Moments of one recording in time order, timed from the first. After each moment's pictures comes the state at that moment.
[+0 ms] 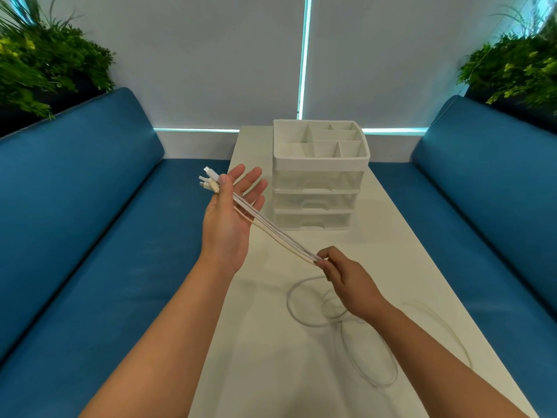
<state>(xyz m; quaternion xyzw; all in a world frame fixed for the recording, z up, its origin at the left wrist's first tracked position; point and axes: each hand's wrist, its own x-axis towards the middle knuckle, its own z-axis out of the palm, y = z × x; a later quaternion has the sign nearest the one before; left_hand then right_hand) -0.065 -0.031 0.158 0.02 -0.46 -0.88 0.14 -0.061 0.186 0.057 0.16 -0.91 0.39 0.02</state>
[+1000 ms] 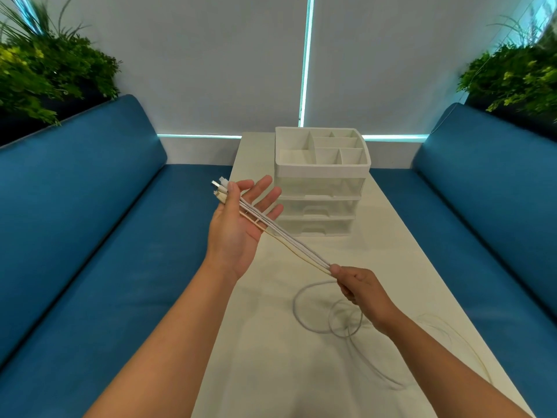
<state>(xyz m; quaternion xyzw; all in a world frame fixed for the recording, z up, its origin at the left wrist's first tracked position) -0.063 -0.027 0.161 -0.01 -0.40 -0.91 0.09 -0.054 0.198 0.063 0.08 -0.77 0.63 -0.06</state>
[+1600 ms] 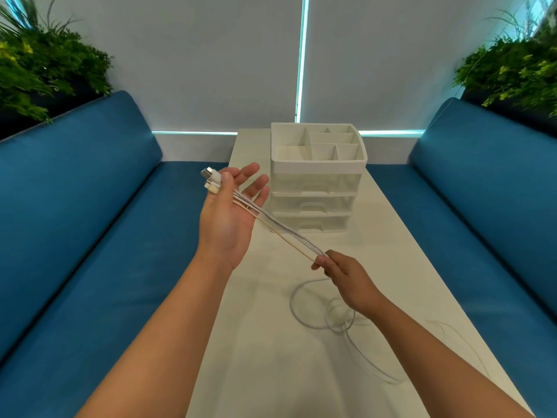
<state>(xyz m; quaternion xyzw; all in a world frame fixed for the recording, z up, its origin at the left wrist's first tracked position) -0.065 -0.028 0.172 -0.04 -0.38 -0.92 0.11 -0.070 0.183 0.063 0.10 -0.84 0.52 -0.04</state>
